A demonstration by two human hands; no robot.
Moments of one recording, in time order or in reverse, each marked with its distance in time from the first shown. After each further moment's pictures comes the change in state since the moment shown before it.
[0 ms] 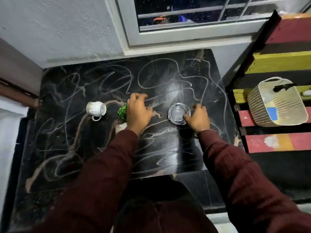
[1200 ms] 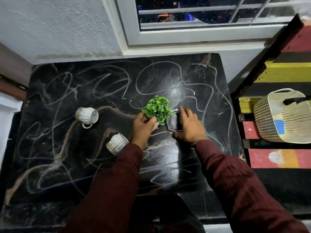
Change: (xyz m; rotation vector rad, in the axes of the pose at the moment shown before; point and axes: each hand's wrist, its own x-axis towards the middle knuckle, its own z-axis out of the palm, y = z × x) left_hand 0.010 -0.023 0.061 -0.561 -0.080 -0.318; right_hand 0.051 -0.002 0.029 -0.394 -0.152 -0.424
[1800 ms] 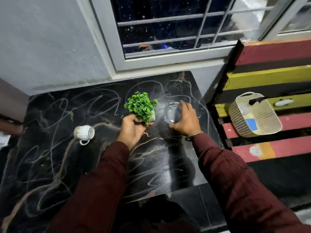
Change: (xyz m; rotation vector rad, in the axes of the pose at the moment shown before) left_hand -0.043 0.077 -0.009 -0.472 -0.428 -0.149; right_hand -0.042 -0.007 -0.080 0.307 0.316 0.137
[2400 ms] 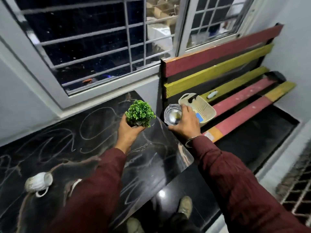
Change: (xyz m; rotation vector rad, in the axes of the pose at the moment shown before) left_hand -0.017 -0.055 0.114 0.836 -0.245 0.441; right_hand -0.093 0.077 -0.129 -0.129 0.391 0.310
